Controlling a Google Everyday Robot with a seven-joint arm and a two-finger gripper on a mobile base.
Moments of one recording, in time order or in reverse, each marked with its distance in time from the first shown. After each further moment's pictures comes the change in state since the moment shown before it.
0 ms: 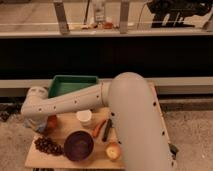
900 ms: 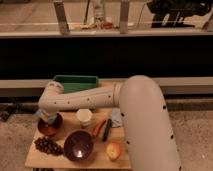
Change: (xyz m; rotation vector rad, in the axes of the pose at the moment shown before) arm 0.001 0.064 0.016 0.032 0.087 0.068
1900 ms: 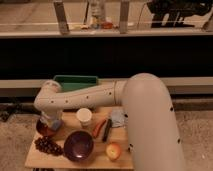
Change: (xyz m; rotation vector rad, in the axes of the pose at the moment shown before) arm -0.050 -0.003 -0.035 -0.049 -0.191 0.079
